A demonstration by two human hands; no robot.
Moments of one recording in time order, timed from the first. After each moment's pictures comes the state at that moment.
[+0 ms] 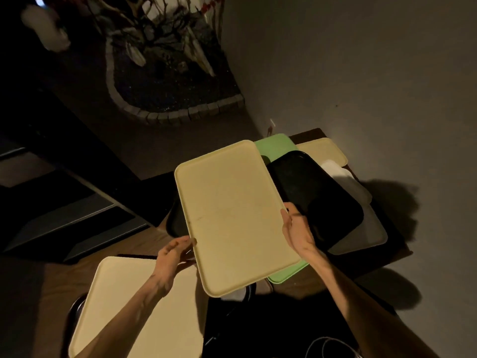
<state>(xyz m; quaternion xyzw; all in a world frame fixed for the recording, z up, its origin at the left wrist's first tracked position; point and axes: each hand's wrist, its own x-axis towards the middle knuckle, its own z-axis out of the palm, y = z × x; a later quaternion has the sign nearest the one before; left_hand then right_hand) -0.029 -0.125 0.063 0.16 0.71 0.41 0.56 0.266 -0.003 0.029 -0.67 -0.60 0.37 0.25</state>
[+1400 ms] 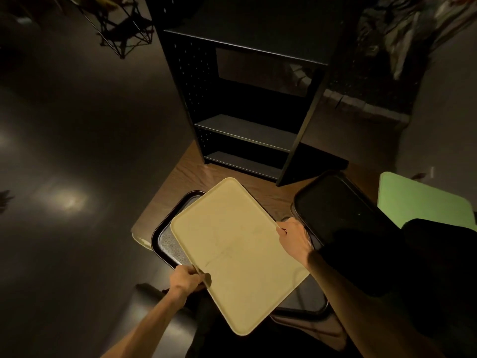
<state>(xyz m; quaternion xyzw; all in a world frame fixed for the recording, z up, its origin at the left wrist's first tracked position) -0.108 -0.384 -0.031 -0.18 0.82 0.35 0.42 -0.012 -0.087 -0.045 -0.34 -0.88 0.31 -0.11</state>
